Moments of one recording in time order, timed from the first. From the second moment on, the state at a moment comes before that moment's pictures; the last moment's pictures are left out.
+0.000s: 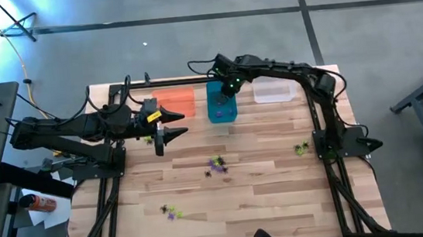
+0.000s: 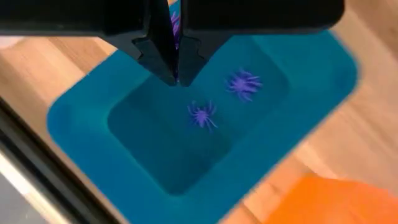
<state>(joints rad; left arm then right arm) -0.09 0.96 0.99 -0.22 -0.23 -0.31 -0.53 2.06 1.71 -0.87 -0.03 0.22</state>
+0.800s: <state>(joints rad) -0.09 0.96 0.99 -0.22 -0.31 -0.35 -0.54 2.22 1.71 -0.78 -0.03 0.34</state>
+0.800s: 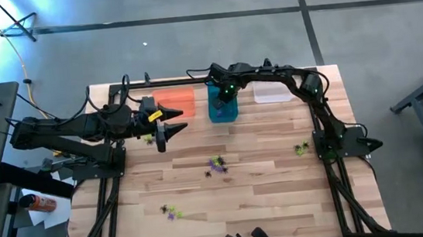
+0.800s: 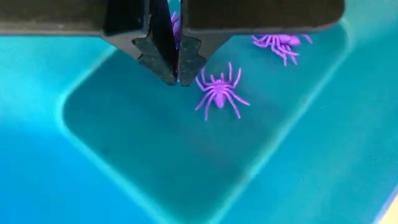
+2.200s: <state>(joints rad) -0.09 0.97 0.99 -0.22 -0.30 -0.35 -0.54 2.23 1.85 -0.86 0.02 0.26</state>
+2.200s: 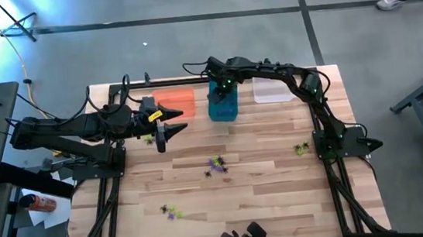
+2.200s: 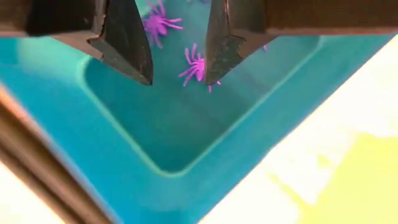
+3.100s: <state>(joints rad) -0.07 0.97 0.99 -0.27 -0.32 -0.29 -0.46 1.54 1.31 -0.46 -0.09 0.22</state>
